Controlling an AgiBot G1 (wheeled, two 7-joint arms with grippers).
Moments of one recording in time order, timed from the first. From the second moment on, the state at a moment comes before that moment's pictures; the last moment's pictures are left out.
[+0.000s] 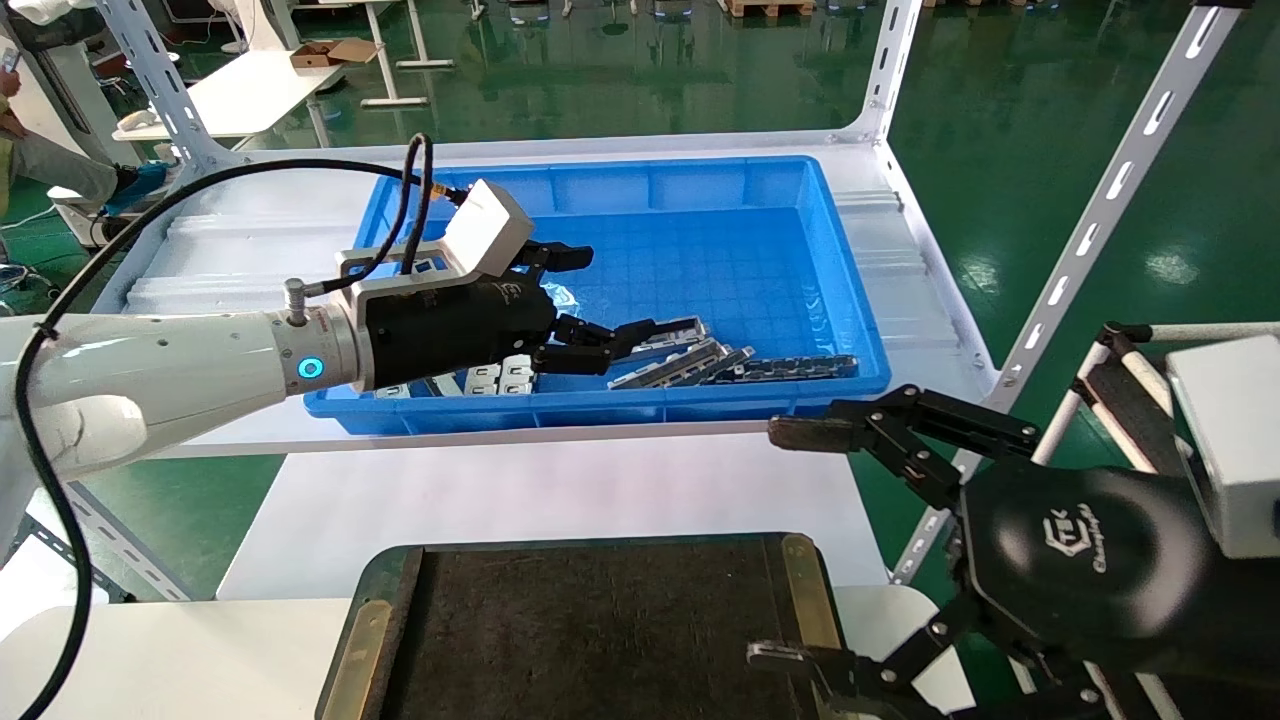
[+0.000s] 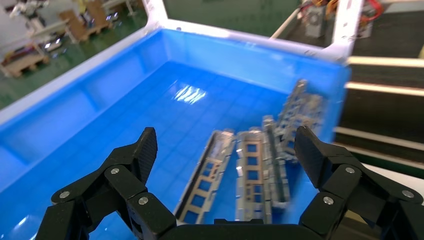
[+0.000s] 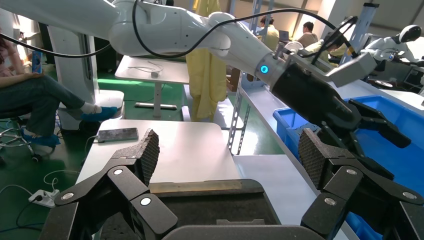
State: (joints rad) left arm -1.55 1.17 0.50 -0.49 1.25 1.05 0.04; right arm 1.09 -0.59 -0.33 1.28 -0.70 -1.48 0.16
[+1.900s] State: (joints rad) left arm -1.60 1.36 0.67 -0.17 1.23 0.75 0.02; right arm 1.09 -0.59 -0.33 1.28 -0.69 -1.47 0.16
